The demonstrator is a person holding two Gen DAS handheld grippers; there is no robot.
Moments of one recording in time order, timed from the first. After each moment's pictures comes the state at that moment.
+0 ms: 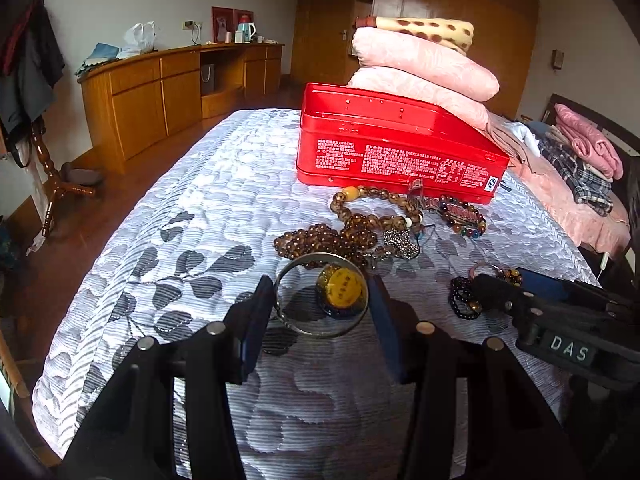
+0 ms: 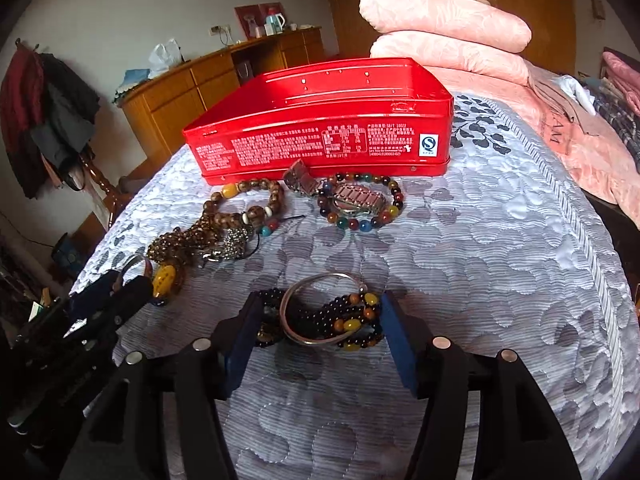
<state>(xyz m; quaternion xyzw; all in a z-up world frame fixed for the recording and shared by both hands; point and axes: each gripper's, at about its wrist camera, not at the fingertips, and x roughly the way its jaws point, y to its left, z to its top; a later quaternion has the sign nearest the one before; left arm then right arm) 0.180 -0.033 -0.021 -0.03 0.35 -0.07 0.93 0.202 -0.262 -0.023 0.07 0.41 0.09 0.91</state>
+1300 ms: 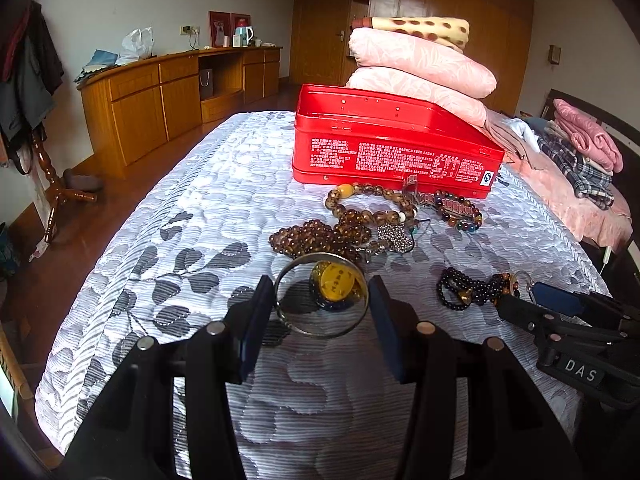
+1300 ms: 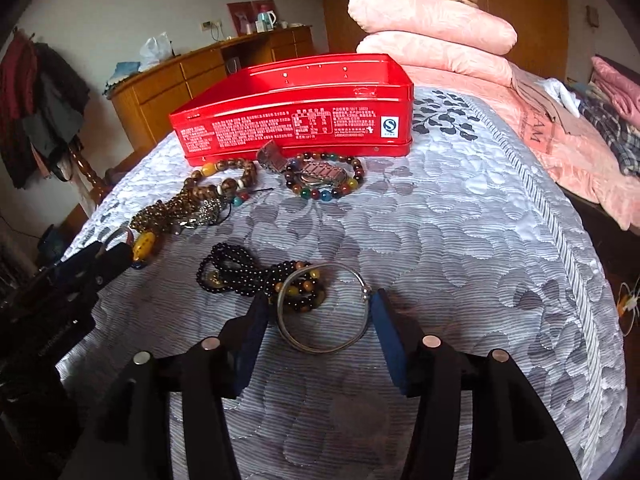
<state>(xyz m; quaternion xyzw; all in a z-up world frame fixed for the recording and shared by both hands) 0.173 -0.039 -0.023 -0.02 0.34 -0.06 0.94 0.176 -0.278 -0.027 0.05 0.41 0.06 0.91</state>
